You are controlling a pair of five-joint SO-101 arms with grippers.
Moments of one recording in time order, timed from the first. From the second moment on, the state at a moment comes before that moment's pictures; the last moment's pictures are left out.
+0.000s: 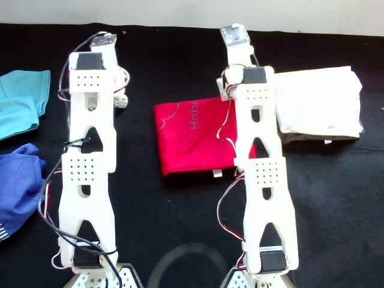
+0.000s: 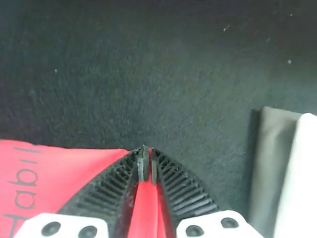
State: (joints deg) left arm -8.9 59.4 -73.8 101.0 5.7; right arm -10.1 69.5 -85.9 81.8 12.5
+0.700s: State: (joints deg) left arm -12.3 37.0 -55.6 100.8 5.7; right arm -8.4 67.8 -94.3 100.1 10.4
